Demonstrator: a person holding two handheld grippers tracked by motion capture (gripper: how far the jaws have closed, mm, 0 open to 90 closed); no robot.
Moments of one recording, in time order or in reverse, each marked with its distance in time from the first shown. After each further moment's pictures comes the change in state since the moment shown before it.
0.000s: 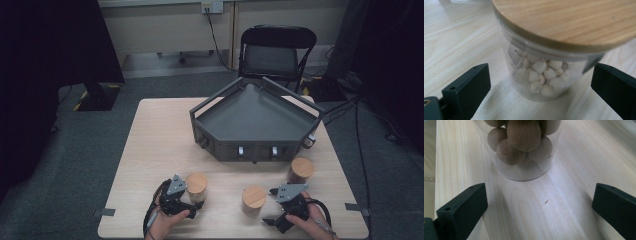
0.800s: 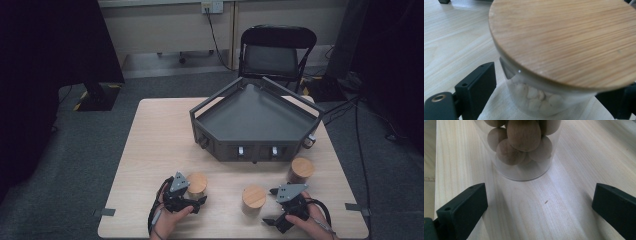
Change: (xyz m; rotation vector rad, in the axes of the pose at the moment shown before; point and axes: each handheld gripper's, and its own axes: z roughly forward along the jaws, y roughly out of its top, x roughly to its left) left arm -0.005 0.005 0.007 -0.025 0.013 -0.025; right arm 0.000 0.000 0.000 0.000 0.000 0.000
